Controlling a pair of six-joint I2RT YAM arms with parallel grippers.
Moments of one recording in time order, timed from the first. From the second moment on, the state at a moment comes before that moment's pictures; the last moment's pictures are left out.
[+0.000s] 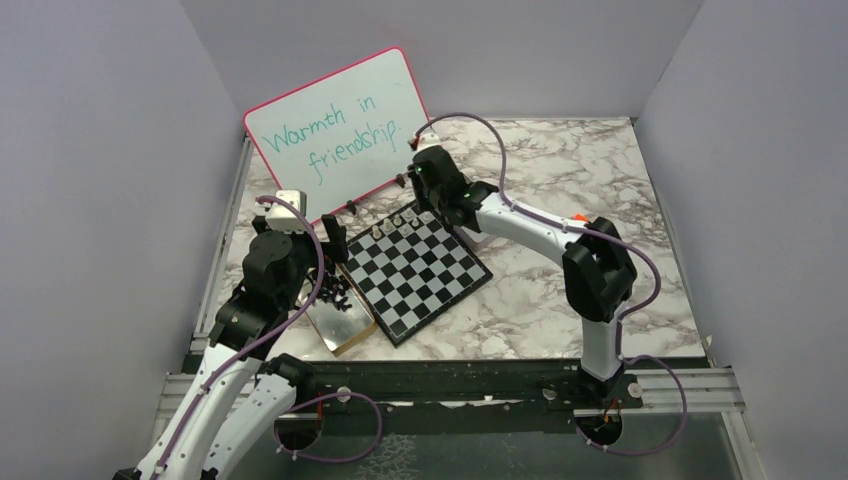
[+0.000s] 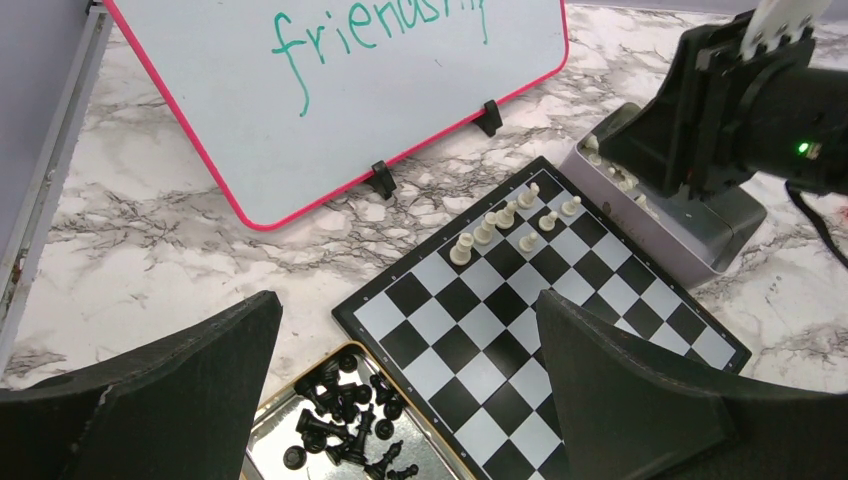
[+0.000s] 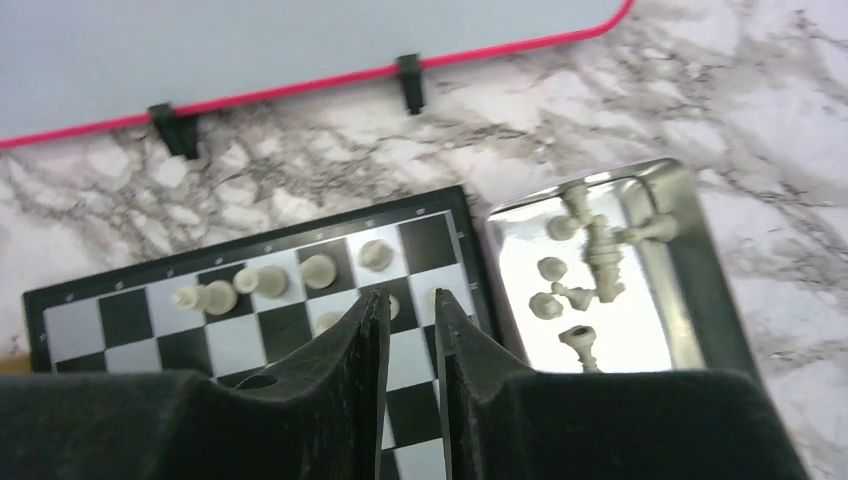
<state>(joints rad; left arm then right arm) -0.41 0.59 0.74 -0.41 -0.28 -0.22 0.81 1.97 1.57 -0.21 0.32 0.20</state>
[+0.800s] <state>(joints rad) -0.41 0.60 0.74 -0.40 -0.28 -0.22 0.56 2.14 1.54 -0.03 0.13 0.10</state>
